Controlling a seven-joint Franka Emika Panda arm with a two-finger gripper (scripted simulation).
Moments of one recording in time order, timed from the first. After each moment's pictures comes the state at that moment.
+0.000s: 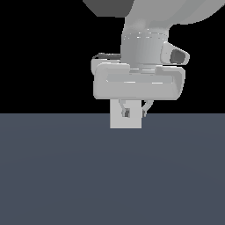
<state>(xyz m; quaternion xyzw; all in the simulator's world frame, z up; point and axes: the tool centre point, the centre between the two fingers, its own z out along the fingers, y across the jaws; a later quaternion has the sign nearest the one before) -0.017 -0.054 0.100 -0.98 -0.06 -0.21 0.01</state>
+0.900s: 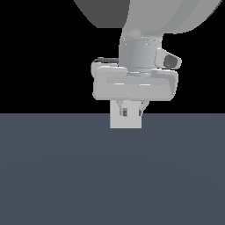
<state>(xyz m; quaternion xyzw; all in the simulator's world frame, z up) 0.002 -0.050 0.100 -0.98 -0.06 -0.20 0.01</state>
